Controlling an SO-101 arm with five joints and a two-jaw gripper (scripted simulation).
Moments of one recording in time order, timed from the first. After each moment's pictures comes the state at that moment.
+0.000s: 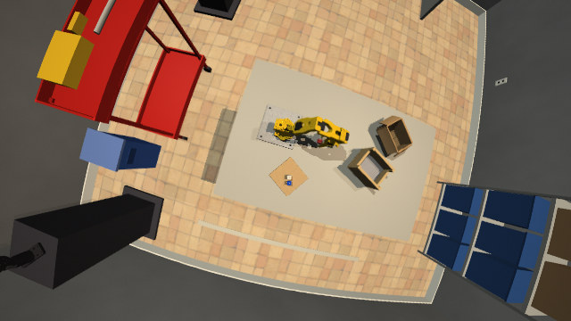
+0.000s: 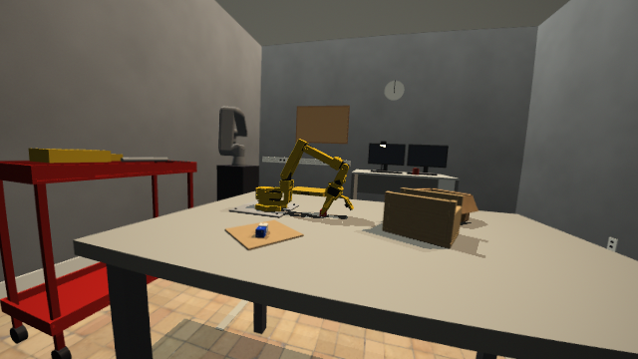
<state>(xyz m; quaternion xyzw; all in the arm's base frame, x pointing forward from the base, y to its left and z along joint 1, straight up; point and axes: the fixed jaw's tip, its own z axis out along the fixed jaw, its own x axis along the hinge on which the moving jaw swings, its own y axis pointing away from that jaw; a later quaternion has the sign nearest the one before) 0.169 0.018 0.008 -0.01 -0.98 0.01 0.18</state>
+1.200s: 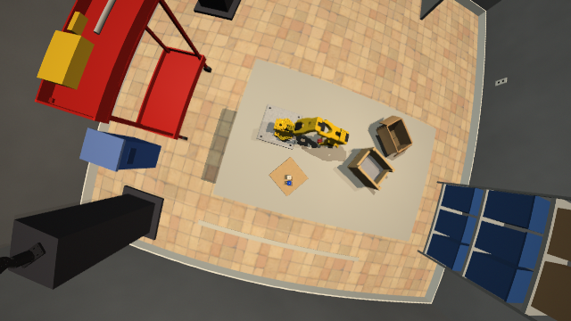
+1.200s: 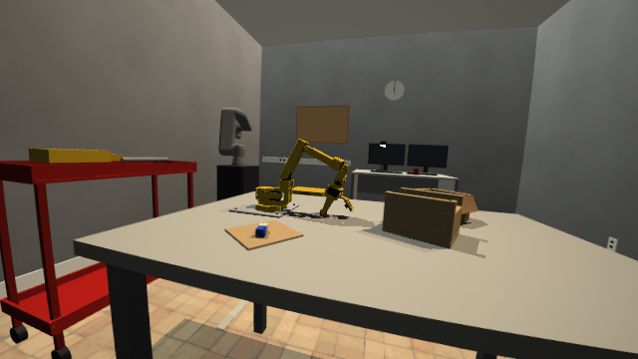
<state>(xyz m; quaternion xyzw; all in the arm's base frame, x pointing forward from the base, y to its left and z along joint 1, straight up) 0.169 0.015 0.007 -0.01 -0.98 0.01 0.19</state>
